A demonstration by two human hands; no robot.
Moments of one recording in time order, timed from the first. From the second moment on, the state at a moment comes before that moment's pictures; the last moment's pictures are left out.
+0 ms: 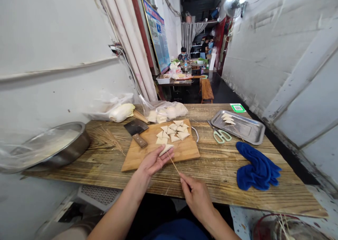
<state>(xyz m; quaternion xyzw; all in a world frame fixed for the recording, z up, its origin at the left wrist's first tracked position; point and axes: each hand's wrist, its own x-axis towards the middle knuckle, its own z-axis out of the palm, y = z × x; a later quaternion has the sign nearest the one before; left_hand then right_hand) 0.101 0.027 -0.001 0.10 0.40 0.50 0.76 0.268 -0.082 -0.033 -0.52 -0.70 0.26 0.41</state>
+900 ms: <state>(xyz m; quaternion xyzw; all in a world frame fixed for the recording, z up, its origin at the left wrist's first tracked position) 0.111 0.003 0.008 0.25 0.35 0.52 0.74 0.260 -0.086 -0.043 -0.51 -0.72 0.20 0.43</state>
